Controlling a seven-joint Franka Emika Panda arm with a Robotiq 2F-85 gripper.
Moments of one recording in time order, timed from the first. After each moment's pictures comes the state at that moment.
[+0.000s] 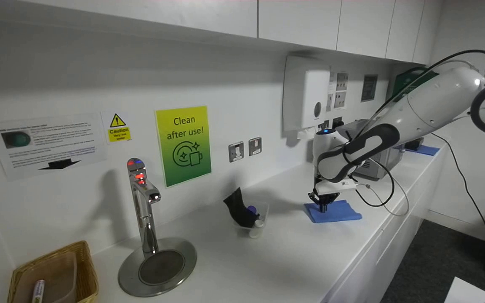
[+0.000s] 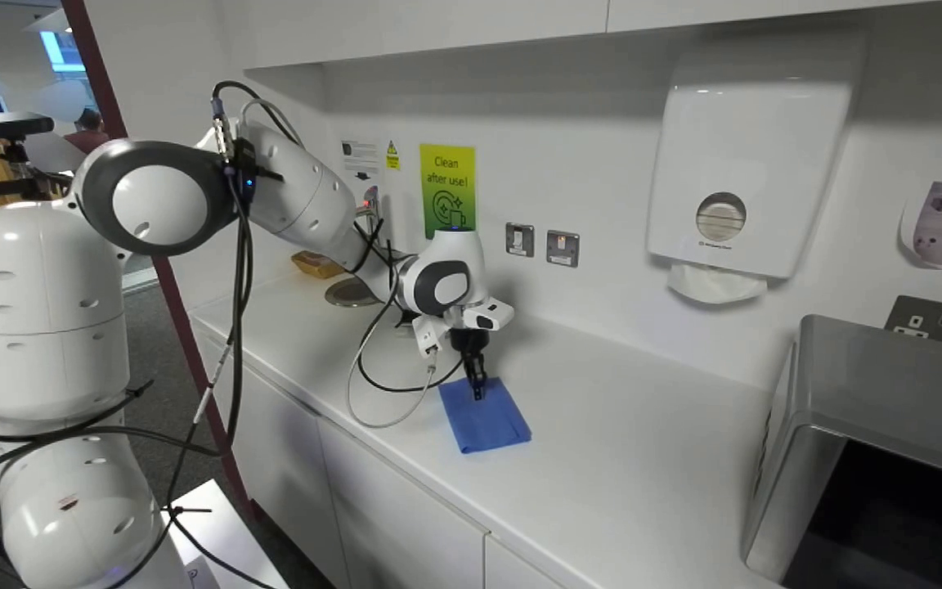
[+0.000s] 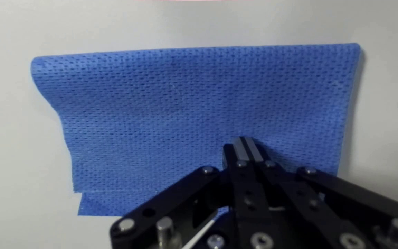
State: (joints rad) arm 0.00 0.23 -0.11 -2.10 -0.14 2.36 0.59
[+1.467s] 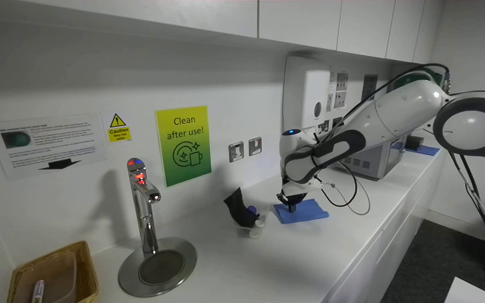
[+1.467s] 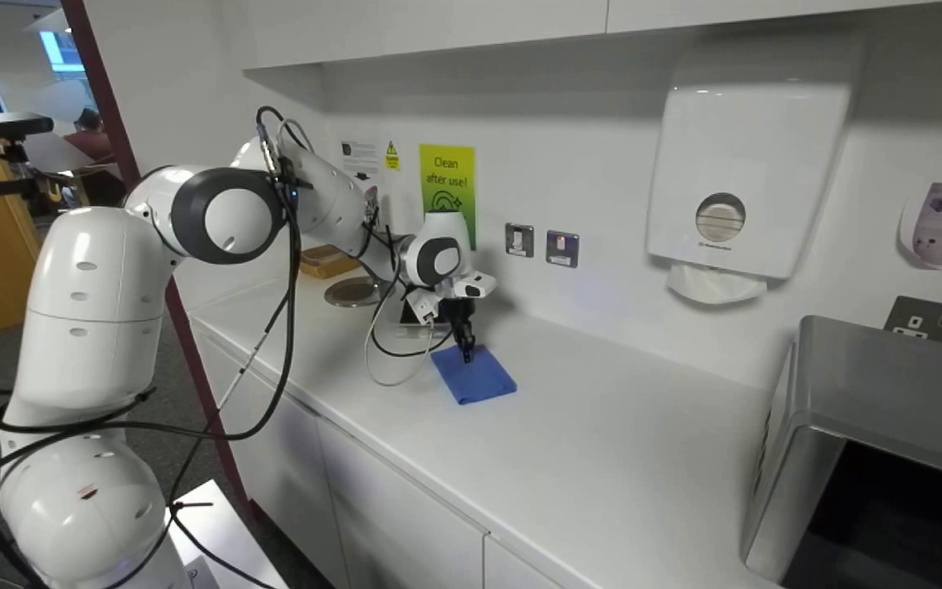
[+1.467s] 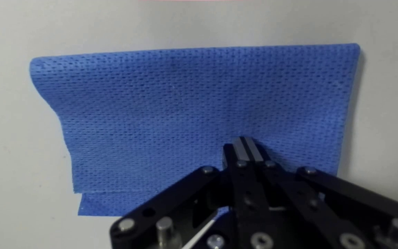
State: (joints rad) arm 0.14 0.42 -0.08 -1.81 -0.12 2.26 0.64
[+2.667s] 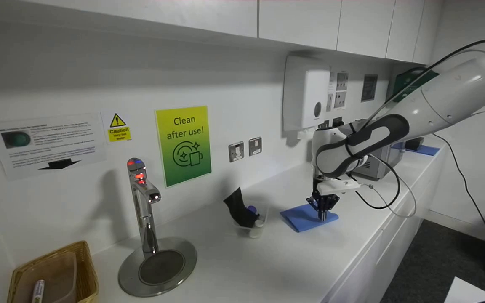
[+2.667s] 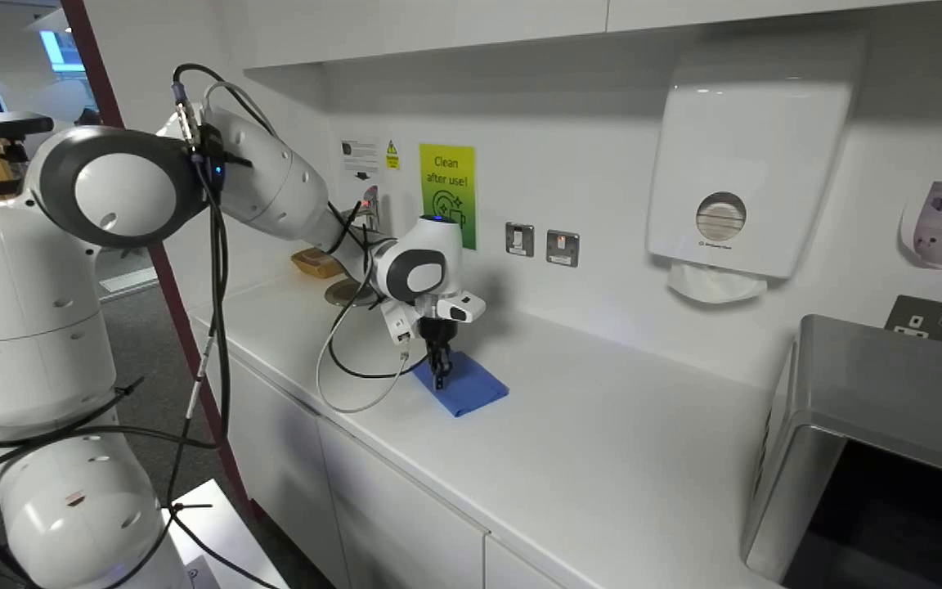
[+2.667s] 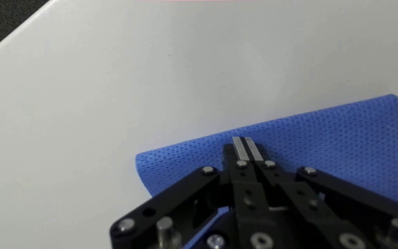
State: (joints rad) arm 0.05 0.13 -0.07 -2.18 0.01 2.25 0.46
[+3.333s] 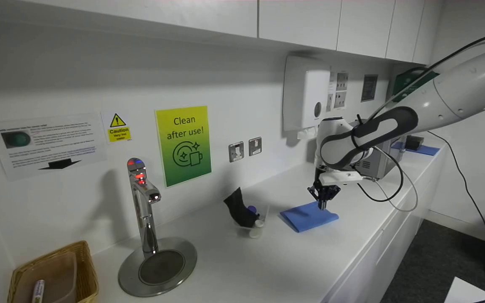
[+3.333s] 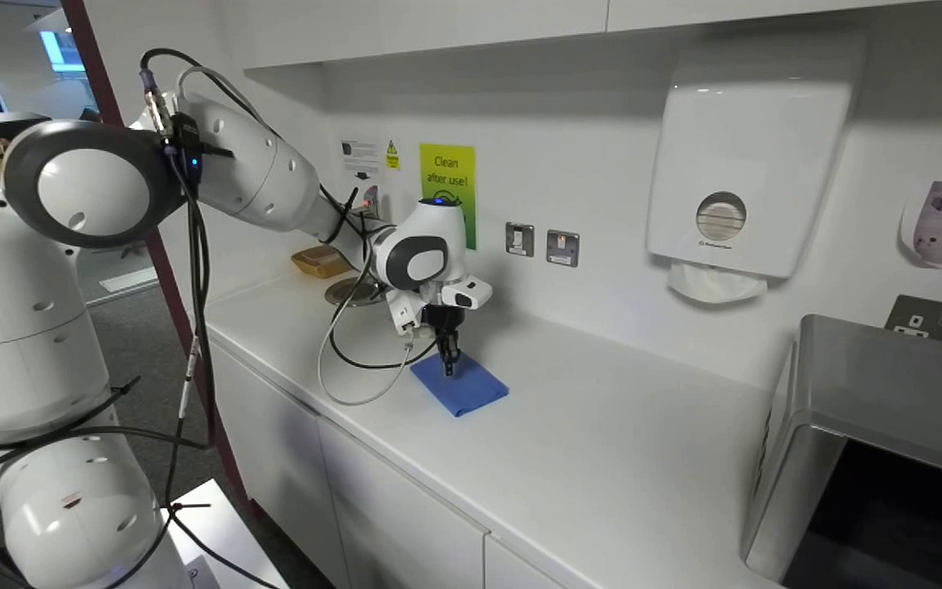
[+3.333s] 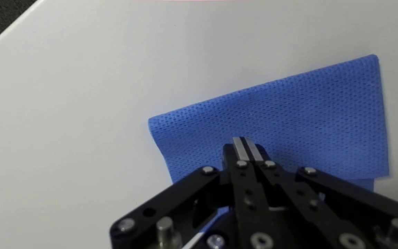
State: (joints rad) arm 0.02 0.08 -0.08 -2.17 0.01 2.27 0.47
